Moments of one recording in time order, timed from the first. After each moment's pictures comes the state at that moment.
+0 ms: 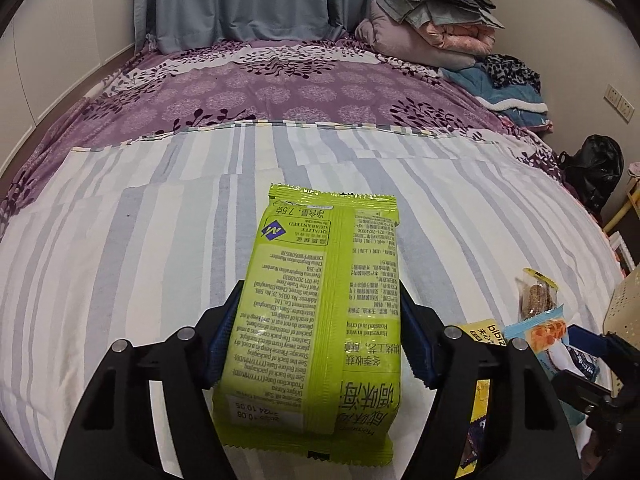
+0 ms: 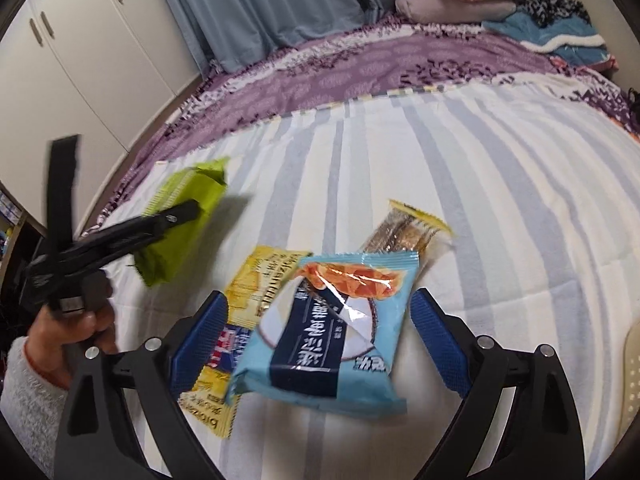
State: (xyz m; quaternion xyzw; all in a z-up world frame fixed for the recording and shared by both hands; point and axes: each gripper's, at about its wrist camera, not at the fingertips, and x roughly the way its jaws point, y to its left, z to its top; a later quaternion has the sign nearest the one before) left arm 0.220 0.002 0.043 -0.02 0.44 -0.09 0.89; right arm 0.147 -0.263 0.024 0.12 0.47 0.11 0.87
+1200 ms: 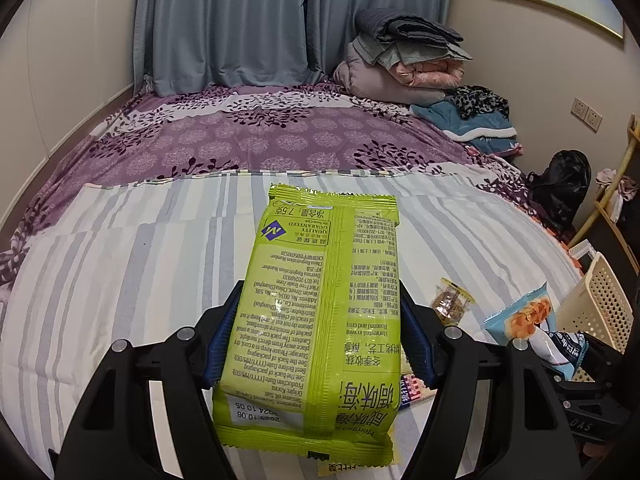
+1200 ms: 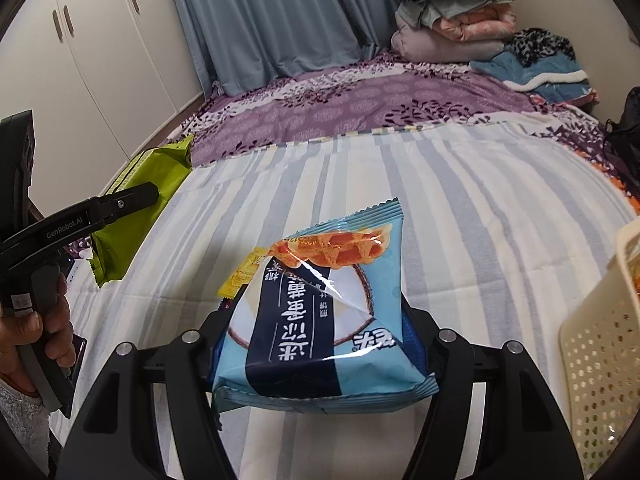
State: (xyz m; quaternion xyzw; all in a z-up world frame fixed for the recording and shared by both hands) left arm 0.142 -0.027 0.129 -0.02 0.38 -0.11 0.92; right arm 0.078 -0.291 0.086 0.09 0.40 0.10 0.91
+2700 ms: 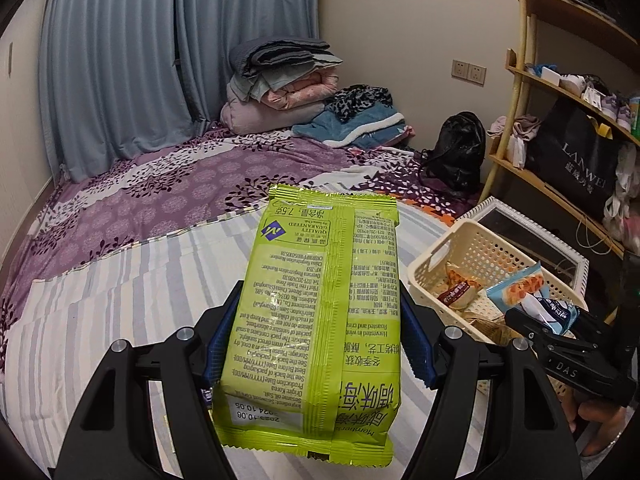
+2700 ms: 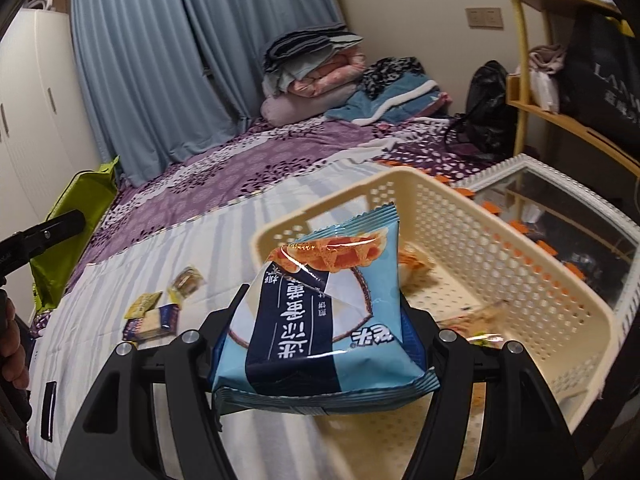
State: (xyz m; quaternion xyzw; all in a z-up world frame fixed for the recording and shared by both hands) left arm 0.032 -0.219 0.207 0.07 0.31 -0.25 0.91; right arm -0.068 -0.490 0.119 0.15 0.31 -0.11 0.93
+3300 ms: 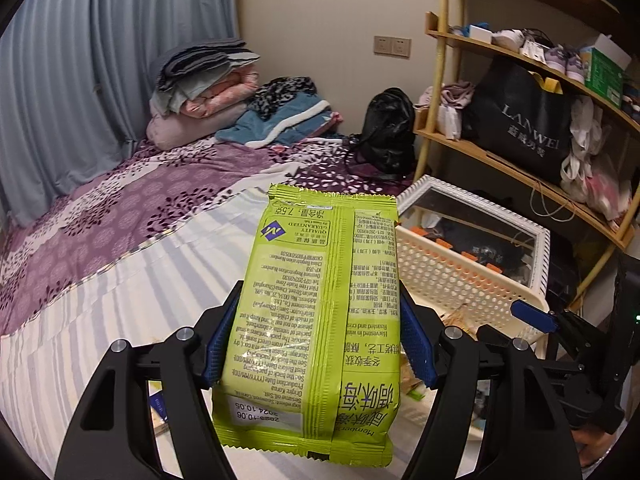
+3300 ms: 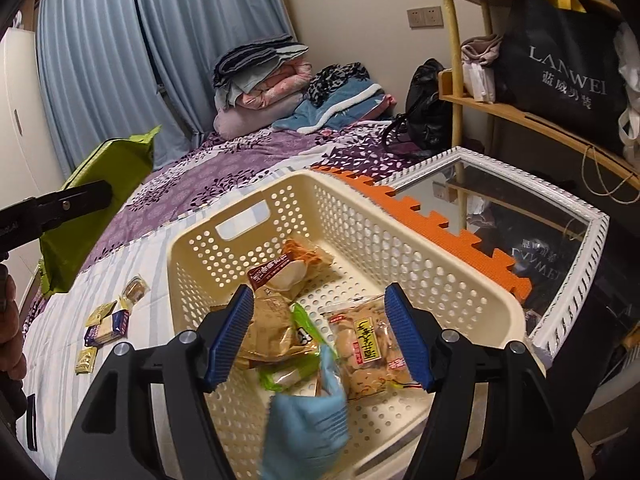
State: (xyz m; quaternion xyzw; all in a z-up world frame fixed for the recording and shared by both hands) left arm 0.007 -0.348 0.204 0.12 0.31 -0.35 0.87; right arm -0.113 -0.542 0.117 0.16 0.30 -0.18 0.92
